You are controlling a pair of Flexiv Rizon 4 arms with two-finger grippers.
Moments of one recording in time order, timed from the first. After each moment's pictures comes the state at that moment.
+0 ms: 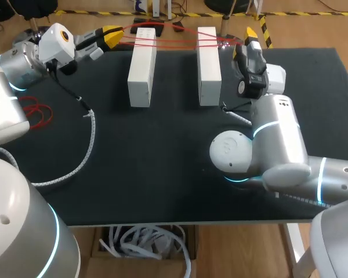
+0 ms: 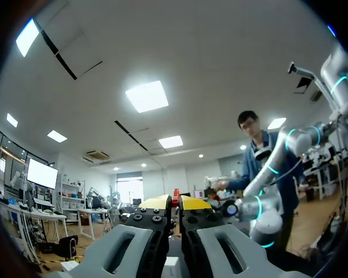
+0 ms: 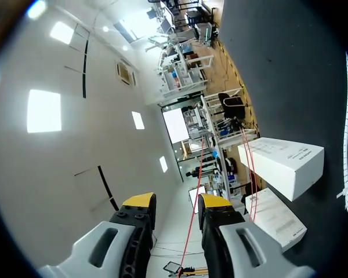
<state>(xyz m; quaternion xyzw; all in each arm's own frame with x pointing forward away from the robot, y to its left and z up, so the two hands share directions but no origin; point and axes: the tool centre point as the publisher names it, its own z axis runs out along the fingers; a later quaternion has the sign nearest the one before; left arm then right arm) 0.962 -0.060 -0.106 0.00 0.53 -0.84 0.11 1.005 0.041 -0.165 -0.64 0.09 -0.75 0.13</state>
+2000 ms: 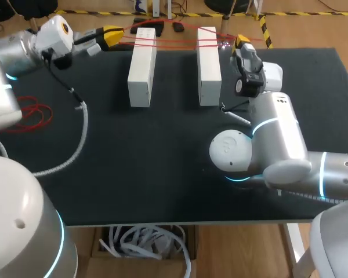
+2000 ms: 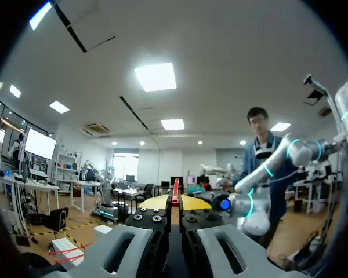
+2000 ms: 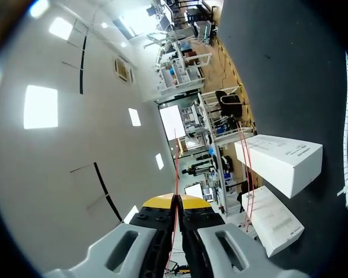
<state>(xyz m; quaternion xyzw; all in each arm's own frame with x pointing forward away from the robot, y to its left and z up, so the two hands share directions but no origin) 0.974 -0.059 -0.111 -0.05 0.59 -0.80 0.03 1.010 0.052 -0.167 -0.65 0.07 -0.74 0.13</state>
